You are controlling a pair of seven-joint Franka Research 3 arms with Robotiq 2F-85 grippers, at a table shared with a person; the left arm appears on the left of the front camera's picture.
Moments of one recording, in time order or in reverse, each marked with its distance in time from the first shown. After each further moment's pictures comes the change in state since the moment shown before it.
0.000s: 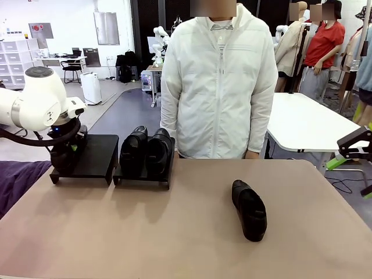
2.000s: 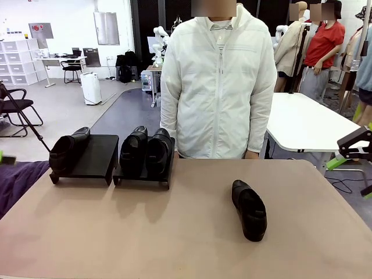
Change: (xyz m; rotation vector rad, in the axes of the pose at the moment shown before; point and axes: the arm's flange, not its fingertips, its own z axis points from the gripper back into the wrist) left arm -0.293 0.121 0.141 -1.298 -0.497 -0.199; right arm 0.000 0.000 0.000 0.000 0.000 0.000
